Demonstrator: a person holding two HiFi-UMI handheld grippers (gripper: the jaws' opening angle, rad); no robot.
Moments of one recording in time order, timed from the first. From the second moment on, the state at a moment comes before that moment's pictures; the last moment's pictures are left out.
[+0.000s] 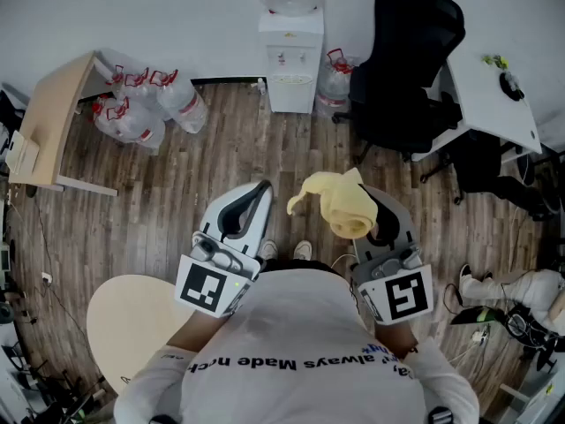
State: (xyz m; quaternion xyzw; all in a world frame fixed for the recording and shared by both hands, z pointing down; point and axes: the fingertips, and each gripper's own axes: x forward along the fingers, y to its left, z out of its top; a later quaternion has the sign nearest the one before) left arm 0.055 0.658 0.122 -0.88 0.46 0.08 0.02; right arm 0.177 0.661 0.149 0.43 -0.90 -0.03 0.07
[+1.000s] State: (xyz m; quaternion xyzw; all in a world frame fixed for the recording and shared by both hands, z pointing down) left arm 0.075 0.596 0.139 -0.88 0.47 0.07 0.01; right arm 0.196 0.594 0.164 0.43 -0.90 -0.01 0.07
